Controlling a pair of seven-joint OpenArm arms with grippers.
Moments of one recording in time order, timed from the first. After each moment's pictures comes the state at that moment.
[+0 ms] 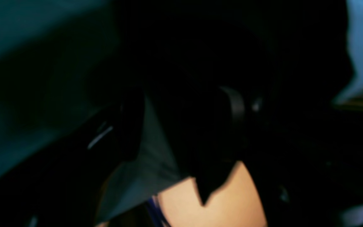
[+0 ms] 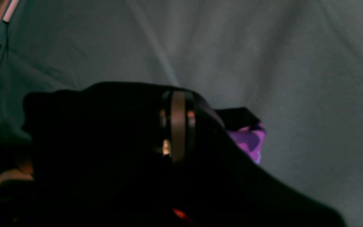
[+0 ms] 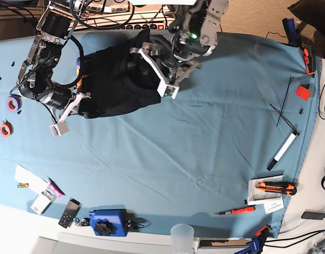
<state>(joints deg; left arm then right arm) 18.4 8.1 25.8 109.5 -15.0 4.6 57.7 2.1 14.2 28.1 88.4 50.2 39.8 -75.0</state>
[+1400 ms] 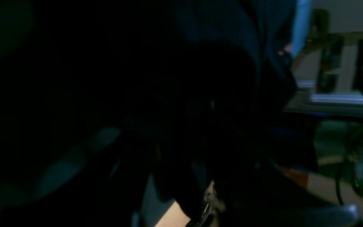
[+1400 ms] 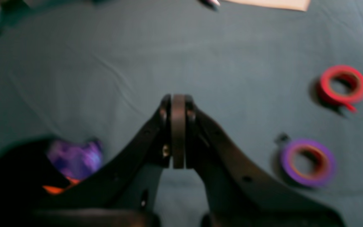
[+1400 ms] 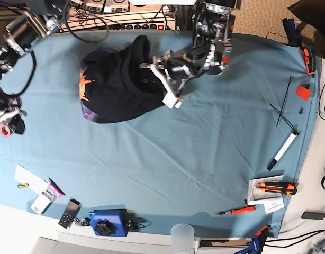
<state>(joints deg) 10.2 10.2 7.9 91.6 -42.7 -15.5 61.1 8.6 25.1 51.0 88.4 44.7 39.8 -74.6</state>
